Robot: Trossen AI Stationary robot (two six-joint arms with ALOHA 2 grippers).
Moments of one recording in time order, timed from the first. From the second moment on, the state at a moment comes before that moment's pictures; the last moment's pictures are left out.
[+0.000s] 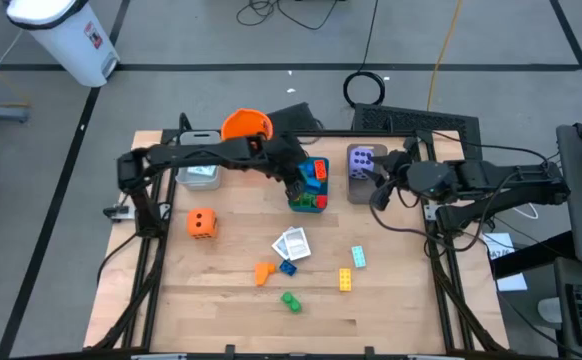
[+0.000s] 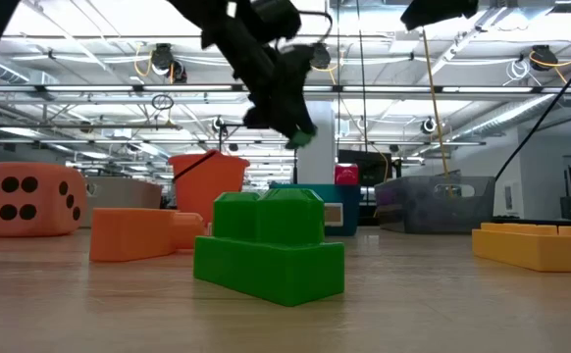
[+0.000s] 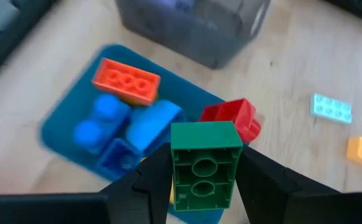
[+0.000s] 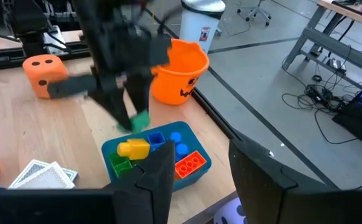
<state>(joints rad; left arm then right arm) 0.27 1.81 1.49 -0.54 0.09 -0.19 0.10 0.94 1.09 -0.68 0.65 0.20</state>
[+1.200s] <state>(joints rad) 0.26 1.98 1.61 -0.49 0.11 -0.20 0.10 0.95 1.09 -0.68 0.62 0.22</state>
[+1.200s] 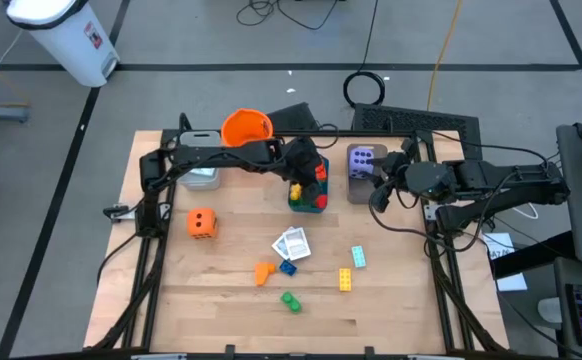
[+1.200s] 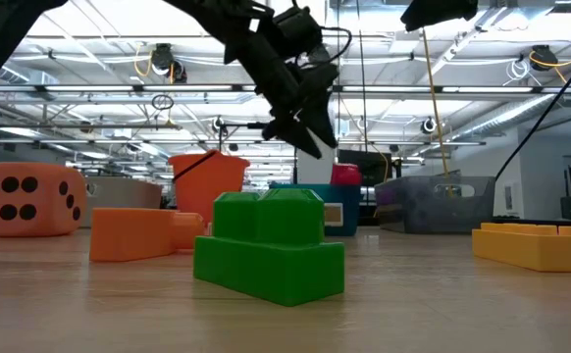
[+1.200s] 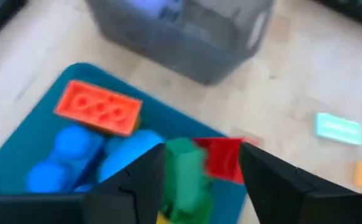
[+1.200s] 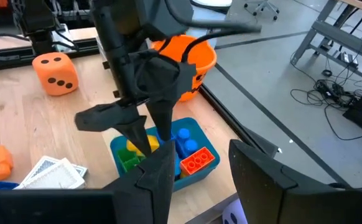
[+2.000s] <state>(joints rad) 0.24 1.44 1.61 -0.47 0.21 -0.23 0.10 0.95 1.09 -0.40 0.53 0.25</state>
